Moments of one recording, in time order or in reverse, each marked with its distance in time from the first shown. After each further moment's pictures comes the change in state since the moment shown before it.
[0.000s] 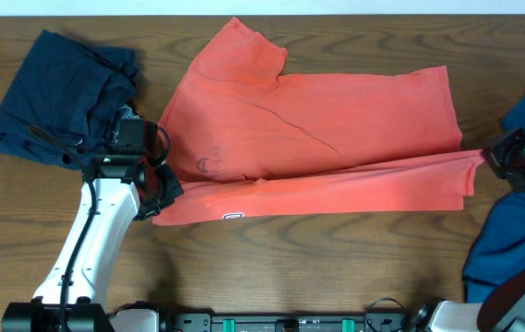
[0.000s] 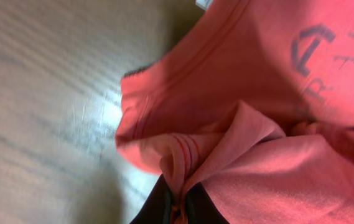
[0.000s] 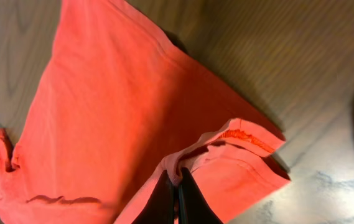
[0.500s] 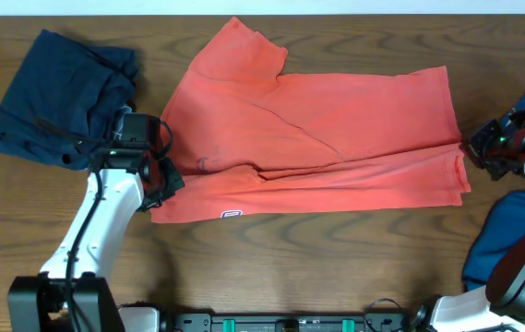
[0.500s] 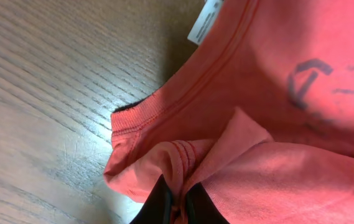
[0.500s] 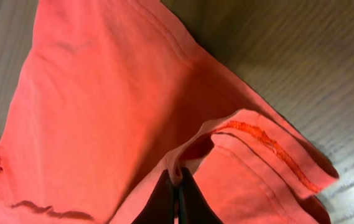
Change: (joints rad) left arm 0.000 0.083 0.000 0.093 -0.032 0.015; right arm 0.078 0.144 0.000 0.125 -0.005 0.028
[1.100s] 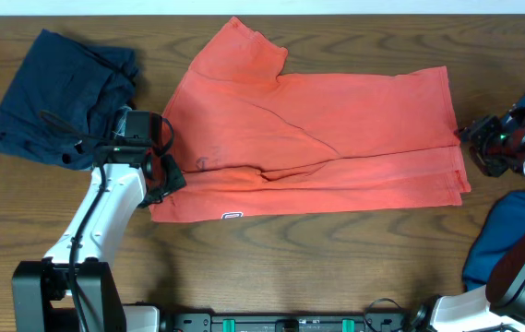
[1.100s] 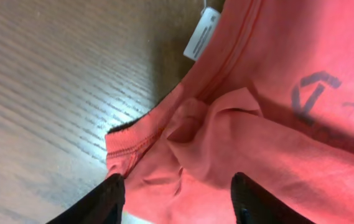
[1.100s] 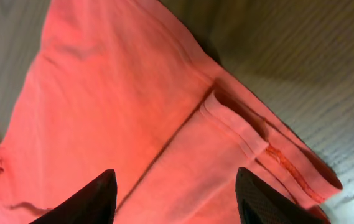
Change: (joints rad) left arm 0.000 0.042 0.000 0.050 -0.011 0.032; right arm 0.005 0.000 0.000 0.010 0.000 -0.020
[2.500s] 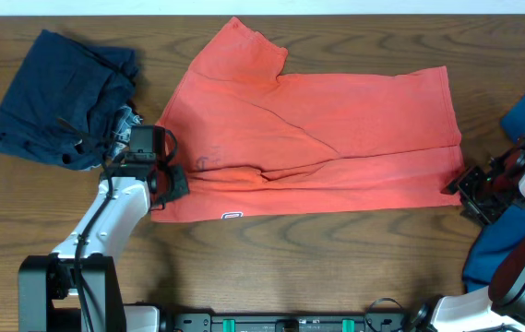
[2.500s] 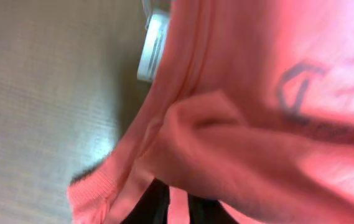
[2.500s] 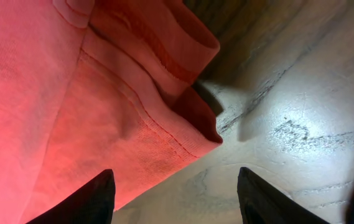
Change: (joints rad) left arm 0.000 0.000 -0.143 0.273 0.058 0.178; right arm -0.062 0.000 -0.164 -0.196 0.116 -0.157
